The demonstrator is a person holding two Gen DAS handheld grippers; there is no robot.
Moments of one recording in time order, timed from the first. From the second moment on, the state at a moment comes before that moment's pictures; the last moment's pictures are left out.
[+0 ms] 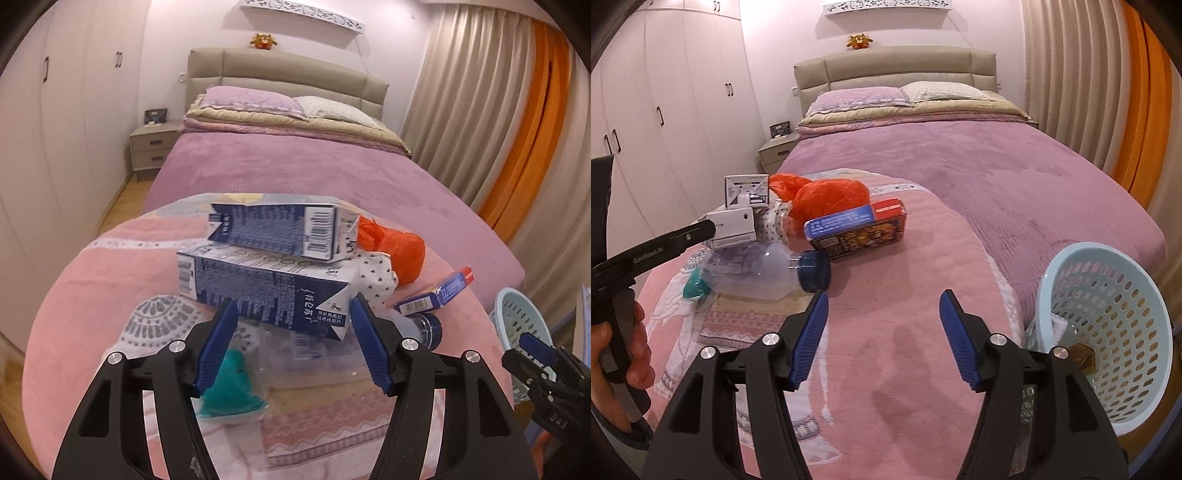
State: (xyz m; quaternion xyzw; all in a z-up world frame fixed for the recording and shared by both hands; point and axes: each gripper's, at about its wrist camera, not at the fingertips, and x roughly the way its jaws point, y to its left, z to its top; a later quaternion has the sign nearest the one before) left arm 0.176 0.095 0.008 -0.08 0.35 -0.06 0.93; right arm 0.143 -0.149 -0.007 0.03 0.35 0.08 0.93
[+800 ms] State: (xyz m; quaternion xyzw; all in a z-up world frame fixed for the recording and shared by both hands) left arm 0.157 0.107 0.011 -0.06 0.34 -0.06 0.94; right arm 0.154 -0.111 0.000 -0.03 0.35 0.14 0.93
